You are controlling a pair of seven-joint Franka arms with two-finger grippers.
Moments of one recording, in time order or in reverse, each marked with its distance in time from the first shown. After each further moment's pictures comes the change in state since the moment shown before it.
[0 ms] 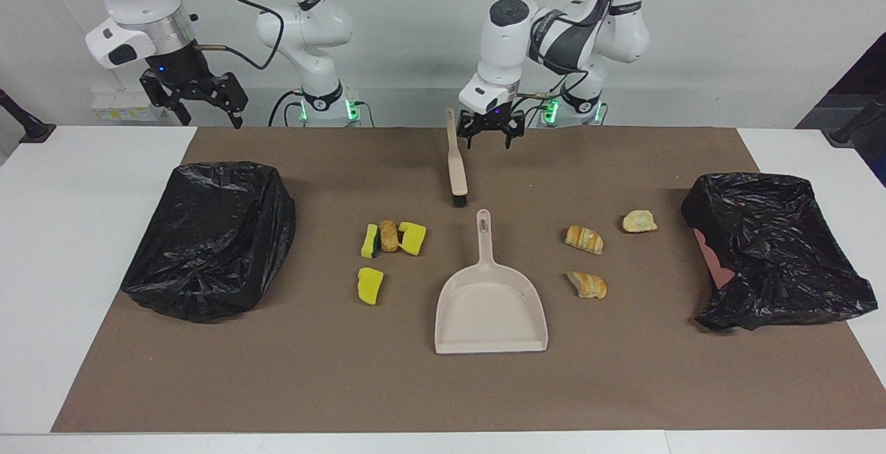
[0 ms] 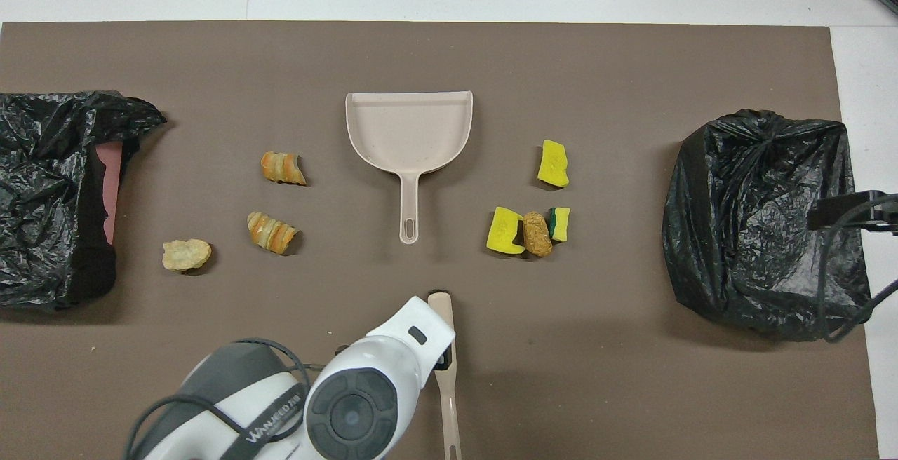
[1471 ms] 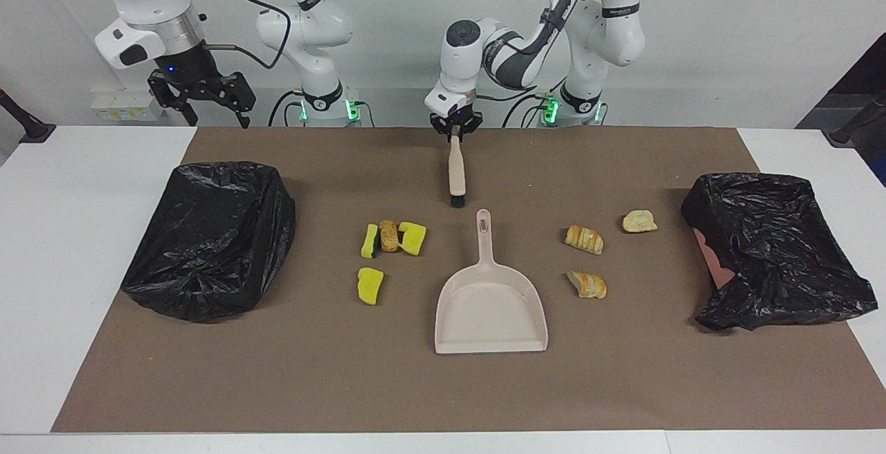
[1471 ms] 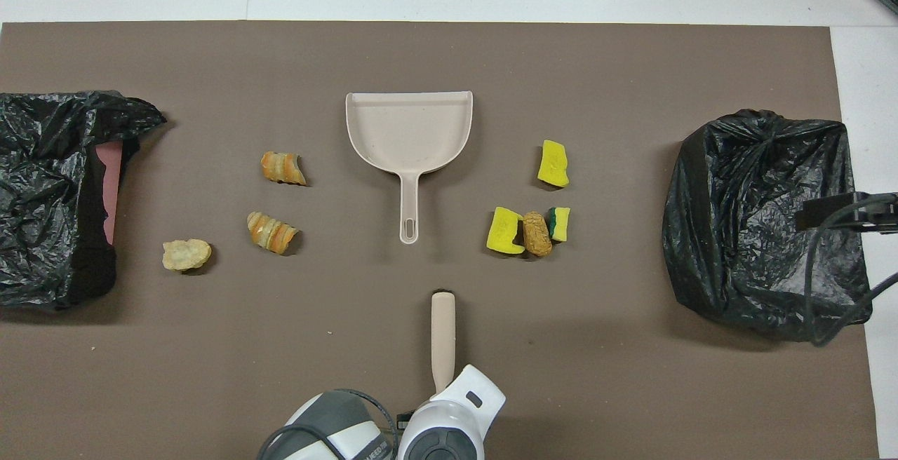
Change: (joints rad) left arm -0.228 0.106 0.028 -0.073 -0.127 0.087 -0.131; right arm 0.006 0.000 0.023 -0.001 0.001 0.000 -0.001
